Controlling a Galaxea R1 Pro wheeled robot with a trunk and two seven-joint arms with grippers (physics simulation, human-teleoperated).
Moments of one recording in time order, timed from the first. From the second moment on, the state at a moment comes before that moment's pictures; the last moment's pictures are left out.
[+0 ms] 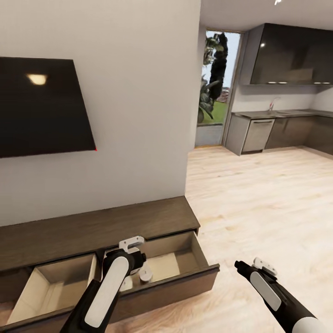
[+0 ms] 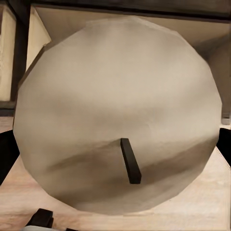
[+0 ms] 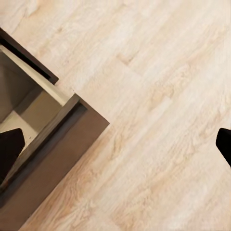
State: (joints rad) left arm -0.34 -0.12 -0.34 -1.55 0.93 0.87 1.13; right arm -0.50 -0.25 0.31 -0.73 -0.98 0.22 -0.44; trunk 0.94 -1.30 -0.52
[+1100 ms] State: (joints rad) left arm -0.34 -0.12 -0.34 -1.55 0.93 0.87 1.13; right arm -0.50 -0.25 0.32 -0.73 -0.96 0.21 -0.44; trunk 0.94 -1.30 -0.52
